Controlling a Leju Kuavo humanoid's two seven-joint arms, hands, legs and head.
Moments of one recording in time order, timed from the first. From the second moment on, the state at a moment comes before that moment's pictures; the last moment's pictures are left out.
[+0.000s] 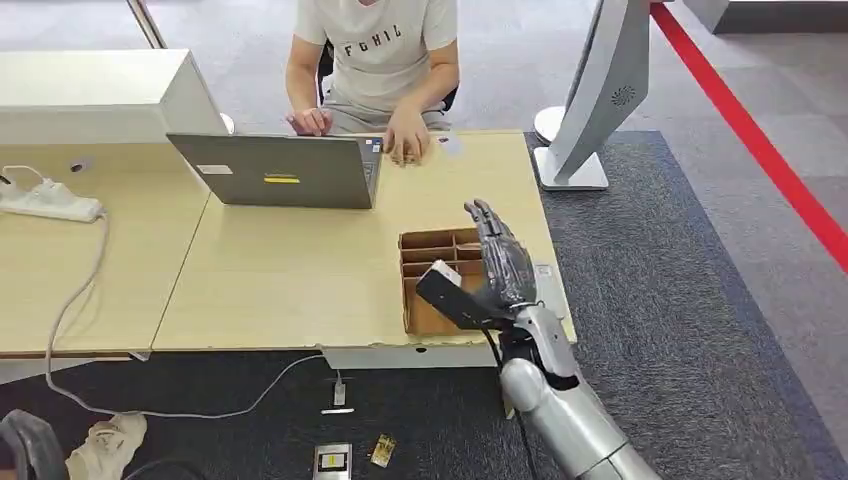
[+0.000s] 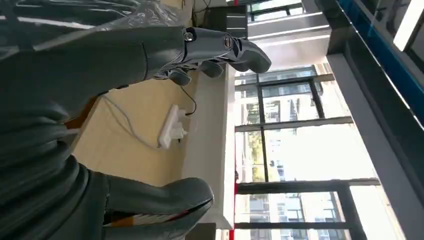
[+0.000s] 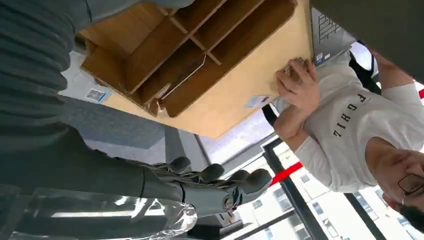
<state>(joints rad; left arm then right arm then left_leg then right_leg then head) 0.49 -0.29 -0.05 -2.18 -0.31 0.69 -0.70 -0.43 -0.03 0.54 -1.28 0.81 -0.29 0.12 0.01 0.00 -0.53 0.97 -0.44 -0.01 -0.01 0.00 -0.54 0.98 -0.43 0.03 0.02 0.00</state>
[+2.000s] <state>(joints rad) 0.51 -0.35 -0.06 -2.17 -0.31 0.69 -0.70 -0.60 -0.01 0.57 -0.81 0.89 -0.42 0.21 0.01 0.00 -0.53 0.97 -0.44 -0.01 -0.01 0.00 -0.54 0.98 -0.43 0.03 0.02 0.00</state>
